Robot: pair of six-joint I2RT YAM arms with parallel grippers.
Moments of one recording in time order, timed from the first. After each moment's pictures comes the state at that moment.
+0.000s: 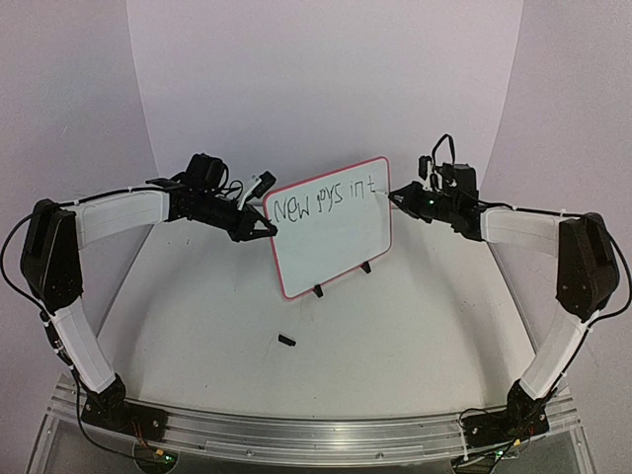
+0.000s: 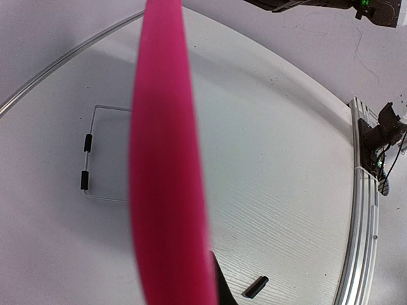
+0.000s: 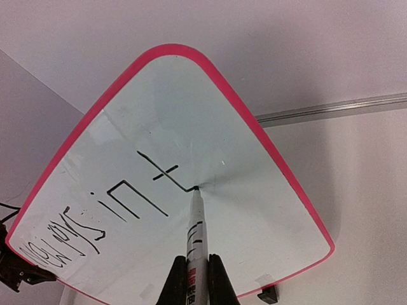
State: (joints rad) left arm -0.50 1.75 1.41 -0.38 0.68 0.21; right arm 0.33 1.76 1.25 0.19 -0.31 0.57
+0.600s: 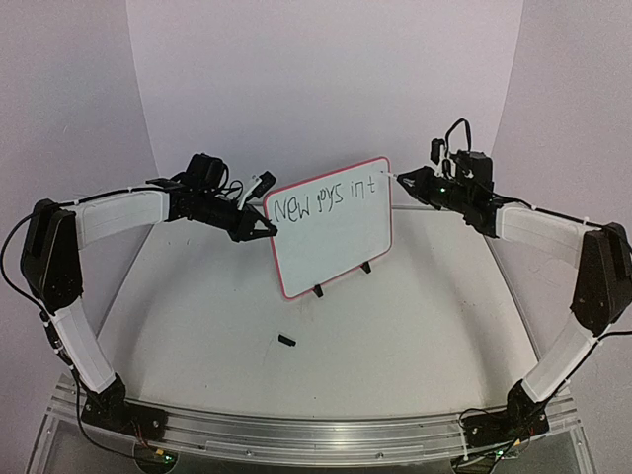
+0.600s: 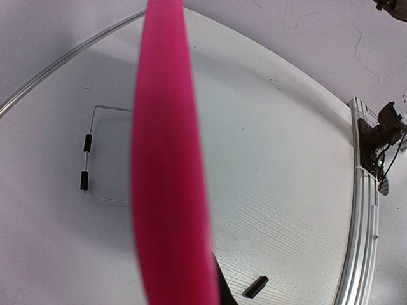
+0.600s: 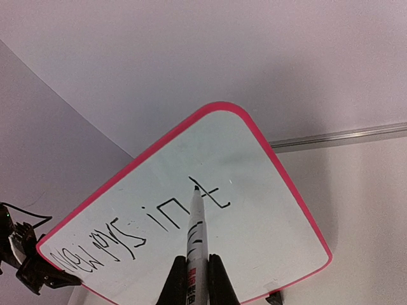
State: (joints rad) left arm -0.50 1.75 1.41 -0.38 0.68 0.21; right arm 0.33 1.64 1.23 0.18 -0.29 0.57
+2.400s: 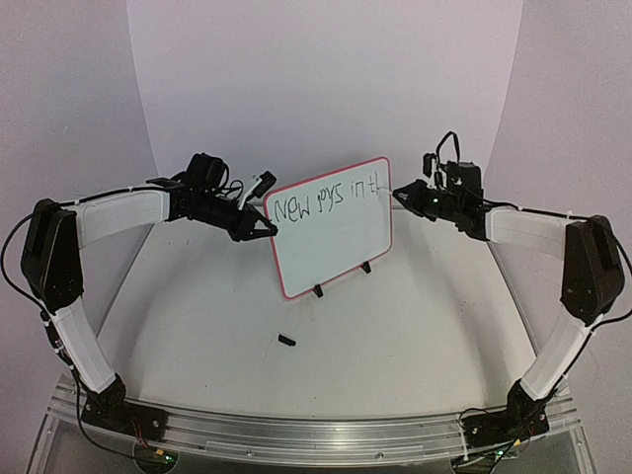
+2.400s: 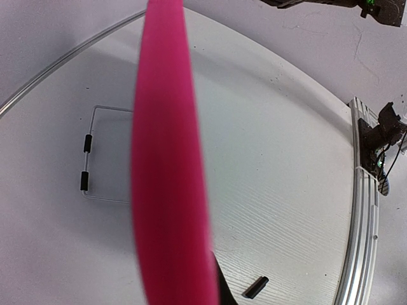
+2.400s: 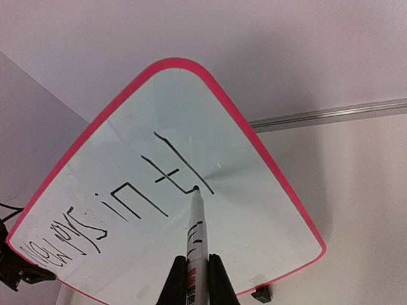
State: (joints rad) left arm -0.50 1.75 1.41 -0.39 0.68 0.21; right arm 0.33 1.73 1.23 0.17 -0.30 0.55
